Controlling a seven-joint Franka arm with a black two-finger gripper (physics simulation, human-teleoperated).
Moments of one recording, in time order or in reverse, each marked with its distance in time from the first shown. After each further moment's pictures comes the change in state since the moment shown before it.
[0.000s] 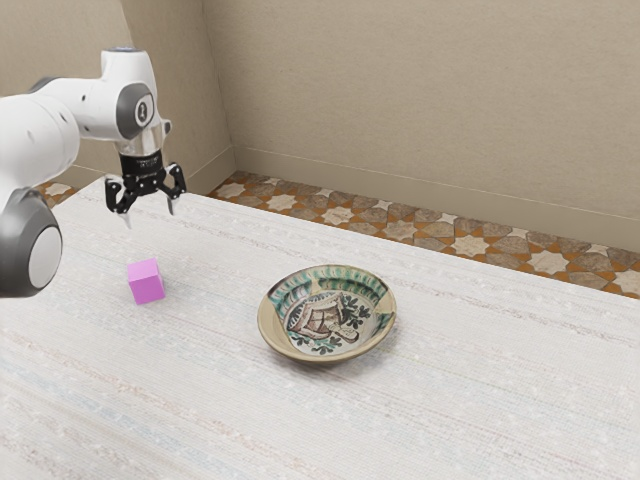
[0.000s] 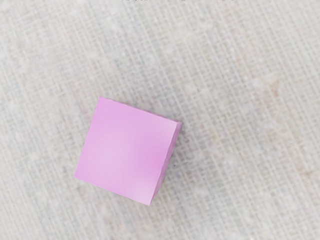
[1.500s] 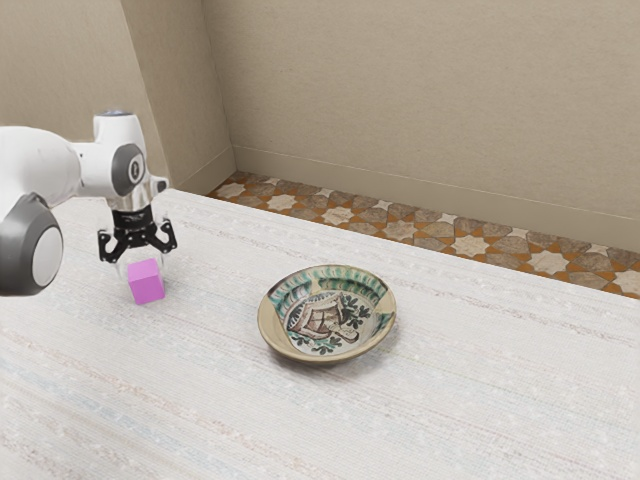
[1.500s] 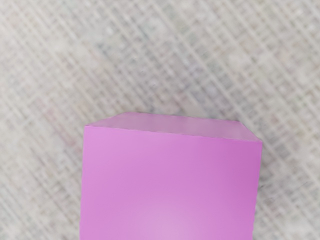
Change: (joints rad) arm 0.099 0.062 -0.068 -0.170 -0.022 0.175 0.322
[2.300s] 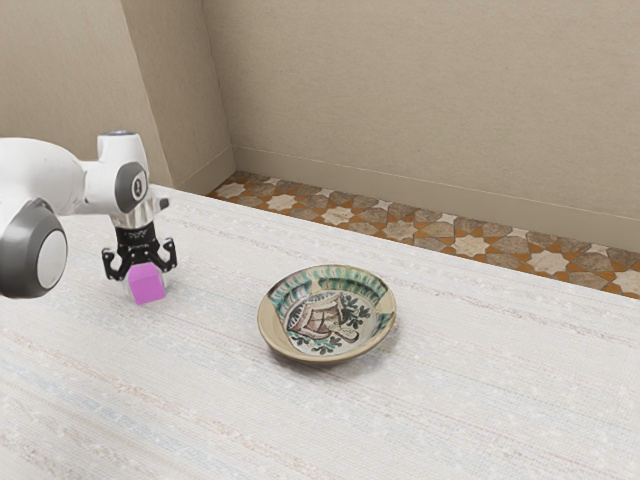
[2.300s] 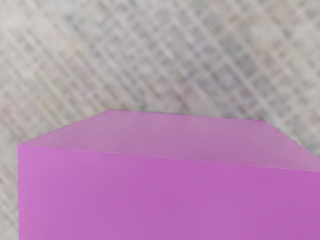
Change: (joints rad) arm 0.050 0.053 -0.053 -0.004 -0.002 0.033 0.019
